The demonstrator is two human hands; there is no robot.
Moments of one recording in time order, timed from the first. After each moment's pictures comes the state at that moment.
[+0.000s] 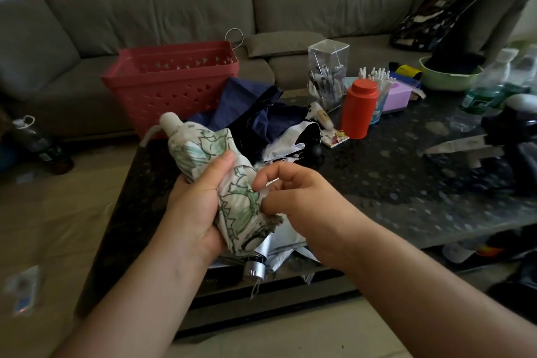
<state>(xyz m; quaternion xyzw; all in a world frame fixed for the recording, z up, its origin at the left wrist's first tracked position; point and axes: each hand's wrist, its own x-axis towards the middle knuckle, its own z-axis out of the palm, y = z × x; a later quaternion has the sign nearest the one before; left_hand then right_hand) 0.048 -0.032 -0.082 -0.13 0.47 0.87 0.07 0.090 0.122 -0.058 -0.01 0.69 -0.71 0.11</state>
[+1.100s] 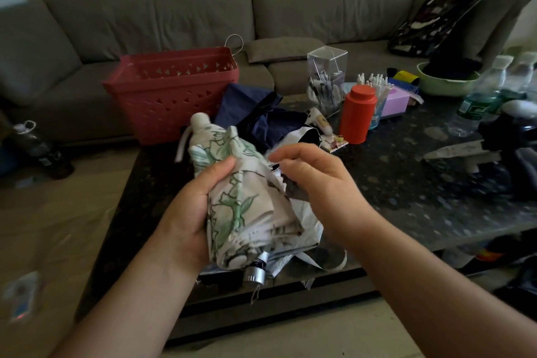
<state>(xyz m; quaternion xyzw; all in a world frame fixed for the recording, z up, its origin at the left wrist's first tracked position) 0.056 -0.040 -0.068 -0.08 0.43 0.87 0.25 0.066 0.146 -0.067 -0.05 0.72 -0.69 -0.05</state>
